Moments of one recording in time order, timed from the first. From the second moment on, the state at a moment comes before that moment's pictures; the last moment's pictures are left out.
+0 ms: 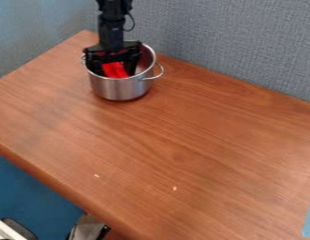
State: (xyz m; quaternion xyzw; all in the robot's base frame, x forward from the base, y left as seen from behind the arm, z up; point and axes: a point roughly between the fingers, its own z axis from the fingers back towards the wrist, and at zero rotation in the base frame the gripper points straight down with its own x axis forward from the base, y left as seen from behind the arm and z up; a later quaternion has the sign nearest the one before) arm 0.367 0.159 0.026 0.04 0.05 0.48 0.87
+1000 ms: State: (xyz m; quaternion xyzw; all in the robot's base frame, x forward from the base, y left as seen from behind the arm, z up) arm 0.382 0.172 0.053 -0.02 0.05 0.38 0.93
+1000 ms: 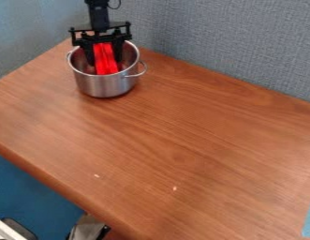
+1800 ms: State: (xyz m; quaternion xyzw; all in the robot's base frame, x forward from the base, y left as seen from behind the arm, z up) arm 0.392 0.131 0.039 -0.02 0.05 0.37 0.93
